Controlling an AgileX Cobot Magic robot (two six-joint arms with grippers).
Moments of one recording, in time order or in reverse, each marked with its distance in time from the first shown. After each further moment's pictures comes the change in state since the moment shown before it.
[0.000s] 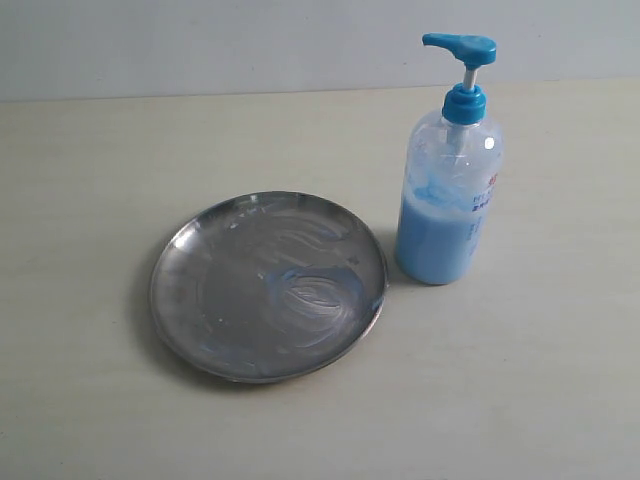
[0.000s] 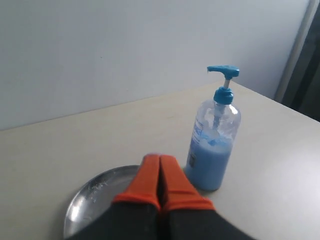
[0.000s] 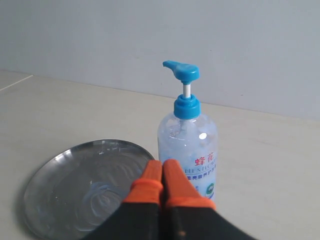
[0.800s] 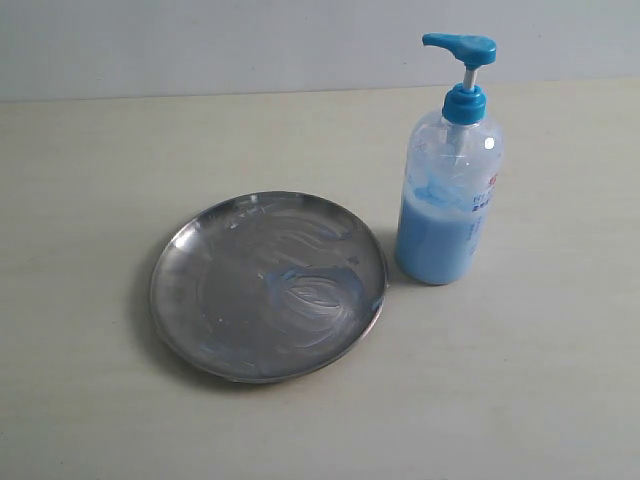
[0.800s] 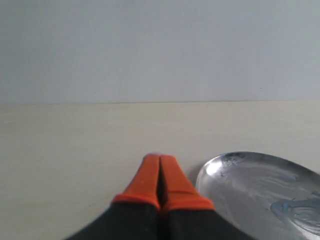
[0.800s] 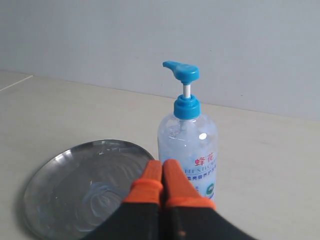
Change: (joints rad) left arm 0.368 -0.334 0.349 0.458 -0.061 -0.404; right arm 0.000 0.000 0.000 0.000 0.000 -0.001
